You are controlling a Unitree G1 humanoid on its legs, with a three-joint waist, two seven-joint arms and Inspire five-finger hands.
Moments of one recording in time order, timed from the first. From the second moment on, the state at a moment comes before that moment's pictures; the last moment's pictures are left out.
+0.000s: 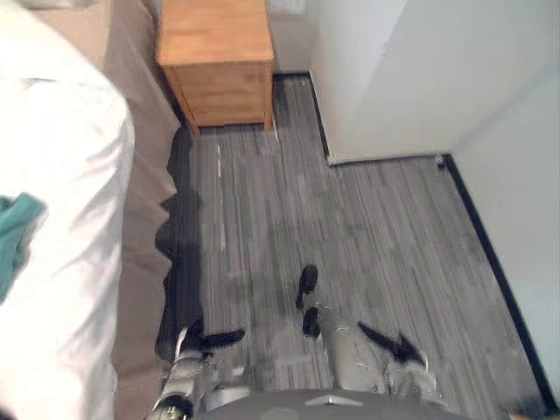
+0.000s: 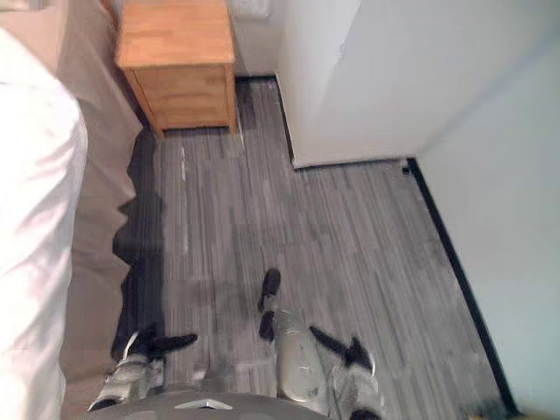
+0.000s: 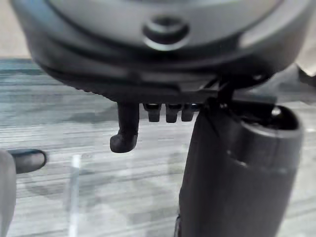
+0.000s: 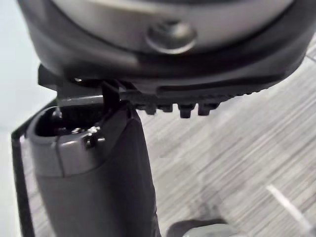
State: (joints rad) left arm -0.04 0.06 0.15 1.06 0.05 -0.05 0.14; right arm -0.02 -0.06 -0.36 1.05 0.17 -0.03 -0.12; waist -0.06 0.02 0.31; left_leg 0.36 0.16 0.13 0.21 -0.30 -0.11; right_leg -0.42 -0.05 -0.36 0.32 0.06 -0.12
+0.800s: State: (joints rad) left arm 0.01 0.05 0.27 1.05 -0.07 -0.04 0.14; right arm -0.01 -0.02 -0.34 1.05 0.08 0.01 -0.12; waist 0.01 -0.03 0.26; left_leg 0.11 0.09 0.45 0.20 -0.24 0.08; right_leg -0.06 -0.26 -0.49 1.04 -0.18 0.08
